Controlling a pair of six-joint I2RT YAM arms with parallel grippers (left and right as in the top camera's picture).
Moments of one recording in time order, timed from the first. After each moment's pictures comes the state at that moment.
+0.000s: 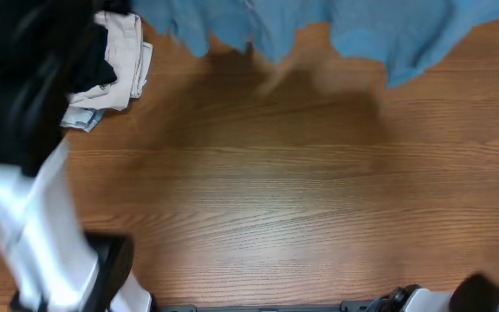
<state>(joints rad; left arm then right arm) -0.14 1.81 2.93 -1.20 -0.03 0.08 -0.71 1.51 2.33 -0.96 -0.62 0.11</state>
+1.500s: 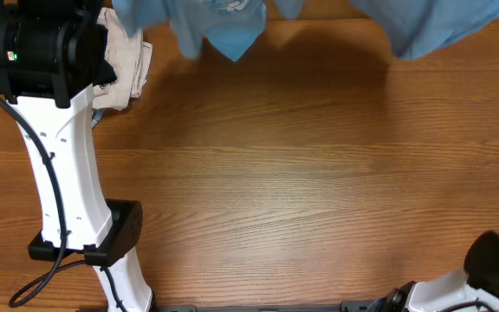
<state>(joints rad) -0.12 2.04 2.93 -1.18 -0.06 0.14 -0.56 1.78 2.36 -0.92 -0.62 0.14</state>
